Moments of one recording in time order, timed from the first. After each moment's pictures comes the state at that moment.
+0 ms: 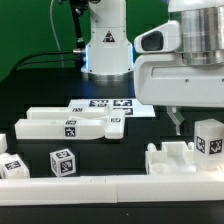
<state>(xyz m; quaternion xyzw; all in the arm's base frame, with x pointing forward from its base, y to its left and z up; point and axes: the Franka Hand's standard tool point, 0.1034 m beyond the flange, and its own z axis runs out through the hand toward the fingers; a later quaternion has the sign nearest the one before) 0.654 0.111 0.079 -0.97 0.22 -0.03 0.06</state>
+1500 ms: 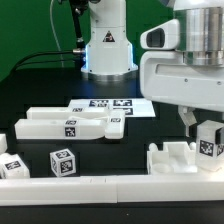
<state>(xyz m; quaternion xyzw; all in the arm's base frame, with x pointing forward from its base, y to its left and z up) 0.660 0.102 0.078 -0.86 0.50 -0.05 0.04</state>
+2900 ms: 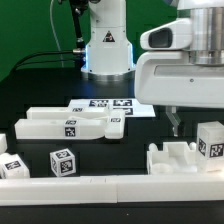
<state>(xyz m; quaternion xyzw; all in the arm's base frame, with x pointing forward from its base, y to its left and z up) 0.657 0.114 0.080 -0.99 0.10 -0.06 0.01</state>
